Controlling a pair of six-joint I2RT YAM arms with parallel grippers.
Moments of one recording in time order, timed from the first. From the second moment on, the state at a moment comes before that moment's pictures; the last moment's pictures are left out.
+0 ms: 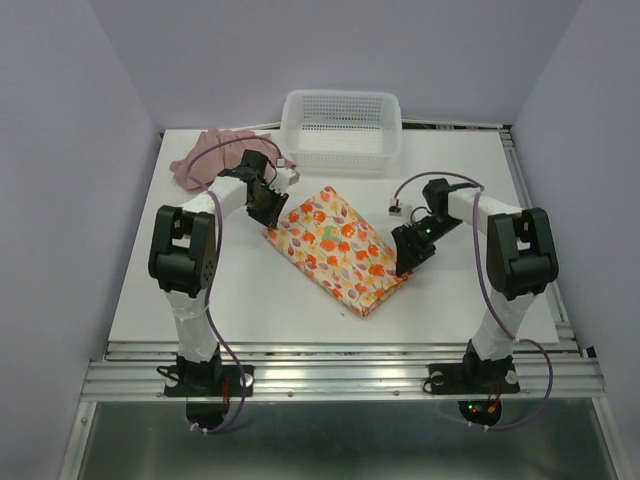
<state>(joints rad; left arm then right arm) -0.25 1.95 1.41 -0.61 0.25 0.34 0.16 1.89 1.24 -0.97 -0.68 -0.50</state>
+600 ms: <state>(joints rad) -0.24 1.80 1.27 -0.67 0.38 0.25 0.09 1.97 1.36 -0.90 -0.81 -0.35</state>
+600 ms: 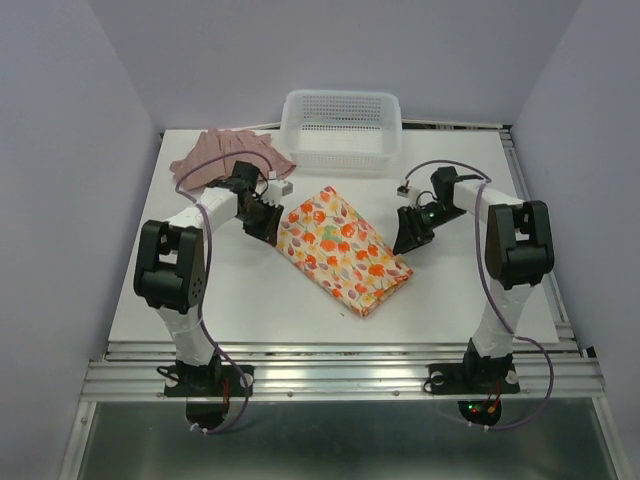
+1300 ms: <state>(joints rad) -0.23 2.21 1.72 -0.69 0.41 0.18 0.18 1.97 1.08 -0.82 -1.05 -0.23</state>
